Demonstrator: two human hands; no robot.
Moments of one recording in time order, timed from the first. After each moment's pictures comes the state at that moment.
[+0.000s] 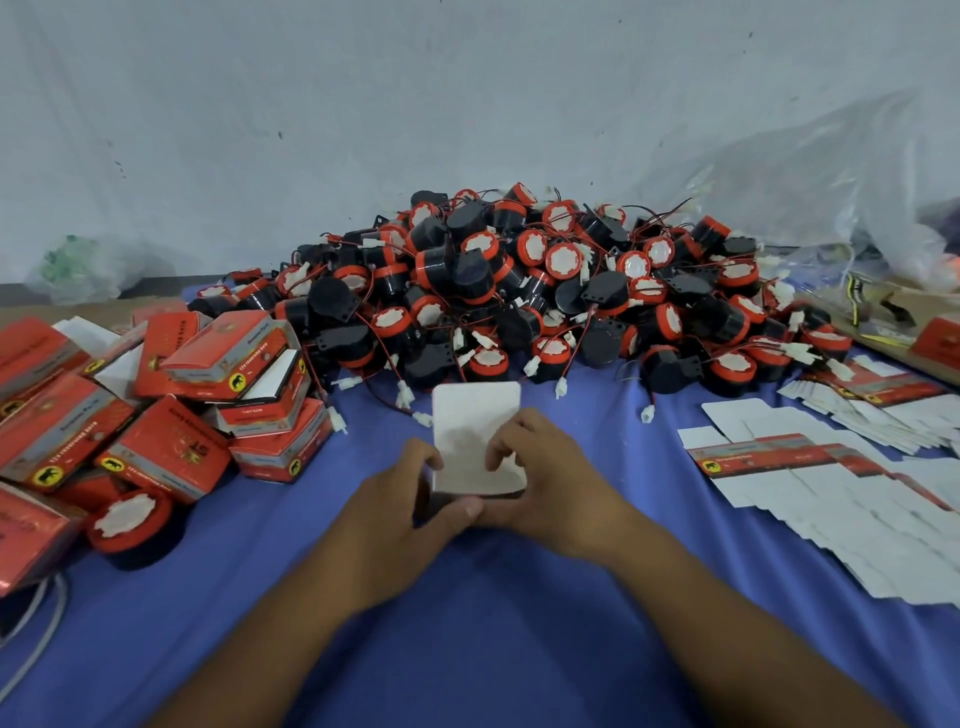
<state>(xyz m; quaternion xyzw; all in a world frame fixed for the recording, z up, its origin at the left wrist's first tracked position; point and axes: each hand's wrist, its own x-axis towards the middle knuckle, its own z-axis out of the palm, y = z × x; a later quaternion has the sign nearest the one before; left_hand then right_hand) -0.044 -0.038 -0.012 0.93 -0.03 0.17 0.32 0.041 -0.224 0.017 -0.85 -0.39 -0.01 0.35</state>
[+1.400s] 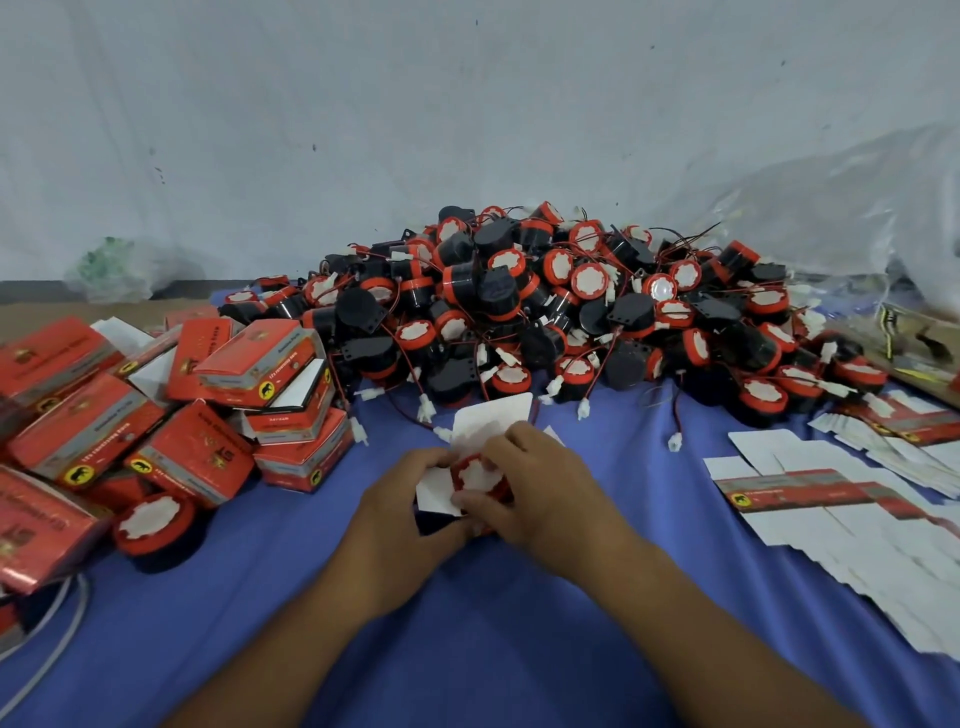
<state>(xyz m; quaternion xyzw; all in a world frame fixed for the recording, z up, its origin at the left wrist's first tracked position) -0.044 -0.033 -0.011 0.87 -0.01 0.22 0.44 0.038 -0.195 0.032 -0.88 -0.41 -0.08 0.21</state>
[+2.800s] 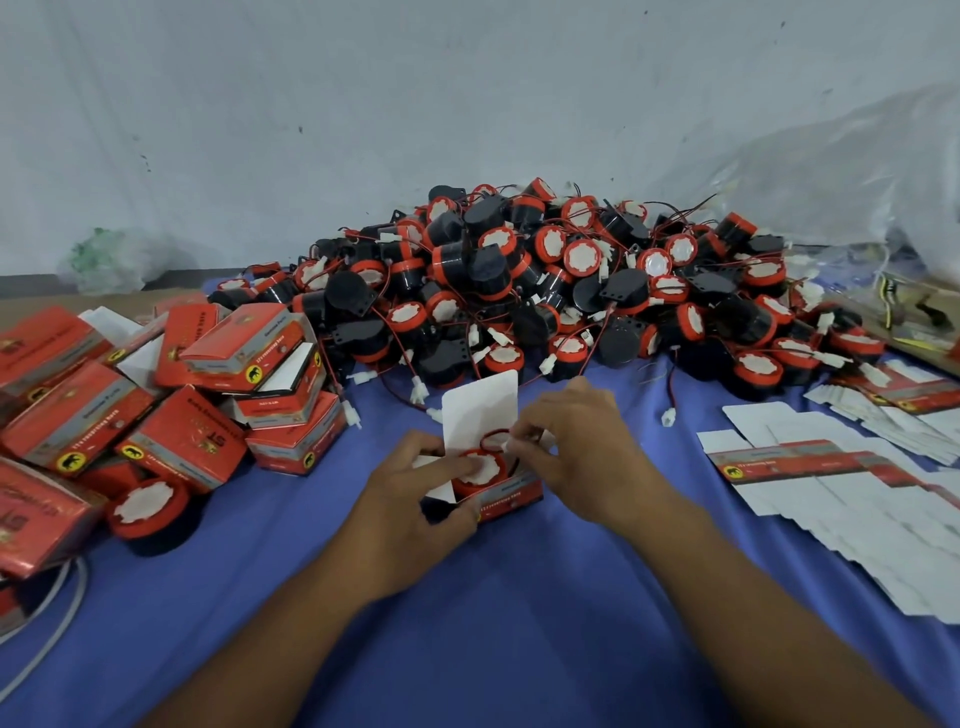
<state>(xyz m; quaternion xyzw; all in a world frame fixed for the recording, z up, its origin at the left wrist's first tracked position) -0.042 -0.041 -0.016 0.90 -0.08 0.26 0.35 0.062 -0.228 0.037 -0.87 -0.41 -0.14 0.24</state>
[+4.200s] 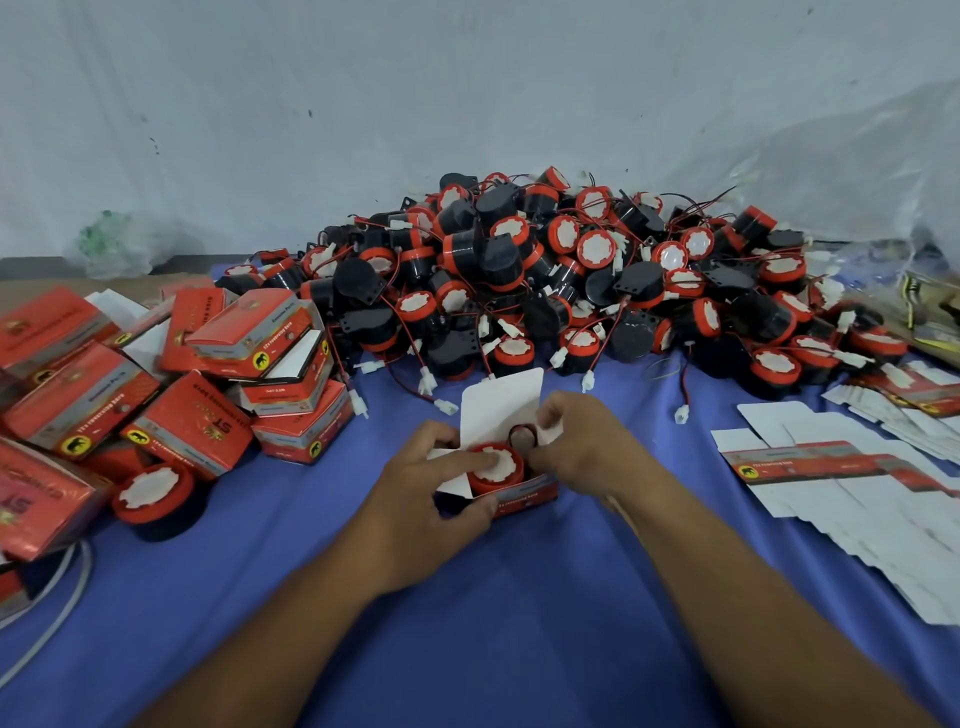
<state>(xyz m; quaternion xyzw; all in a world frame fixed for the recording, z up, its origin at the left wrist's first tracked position) -0.041 -0.044 -0.014 0.90 -0.07 0.23 0.36 0.077 -0.211 0.030 -0.89 -0.20 0.13 0.40</state>
